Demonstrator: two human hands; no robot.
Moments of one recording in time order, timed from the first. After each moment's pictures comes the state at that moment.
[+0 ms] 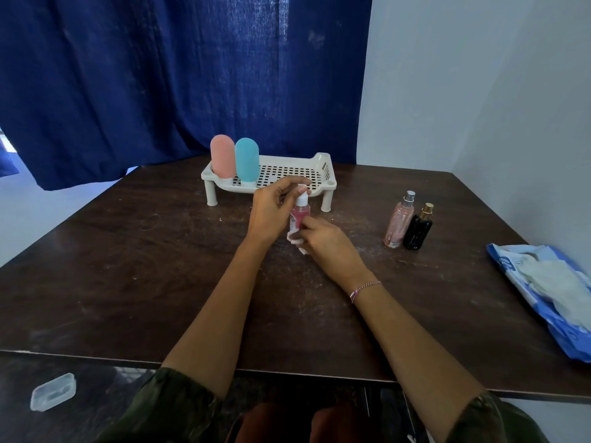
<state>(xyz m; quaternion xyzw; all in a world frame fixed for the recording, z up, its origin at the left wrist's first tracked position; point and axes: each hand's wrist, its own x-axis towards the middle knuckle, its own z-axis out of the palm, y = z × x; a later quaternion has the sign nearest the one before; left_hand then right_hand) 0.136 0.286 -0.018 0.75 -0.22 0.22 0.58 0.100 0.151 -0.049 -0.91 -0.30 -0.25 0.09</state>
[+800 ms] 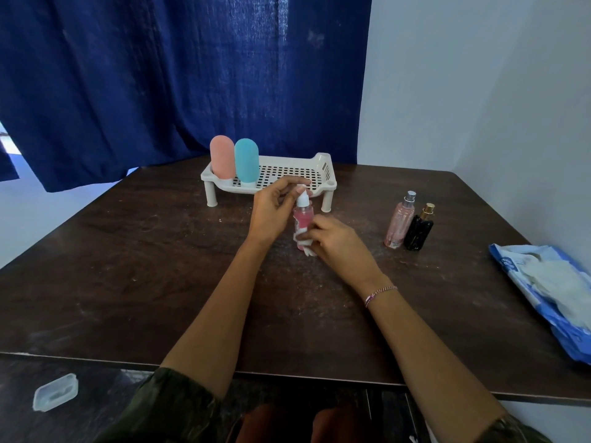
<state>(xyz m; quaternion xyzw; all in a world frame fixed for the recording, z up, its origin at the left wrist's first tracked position) 0.138 0.284 -0.022 0.72 -0.23 0.18 0.63 0.089 0.134 -0.040 -0.90 -0.32 -0.27 0.13</state>
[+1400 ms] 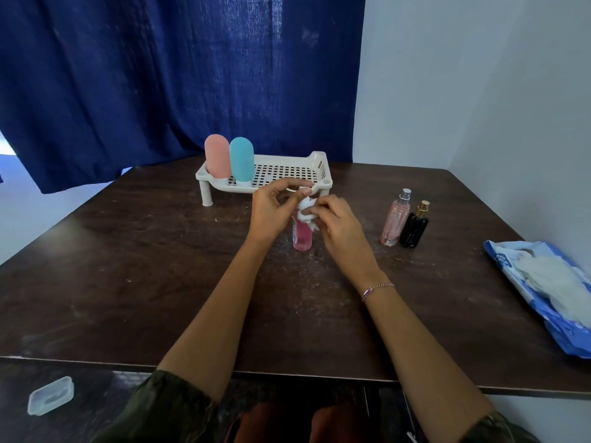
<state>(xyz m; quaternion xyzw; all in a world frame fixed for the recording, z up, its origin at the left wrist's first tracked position) 0.128 0.276 -0.016 0.70 -0.24 0.21 0.65 0.083 0.135 -0.030 -0.87 -0.25 -0.37 0.21</state>
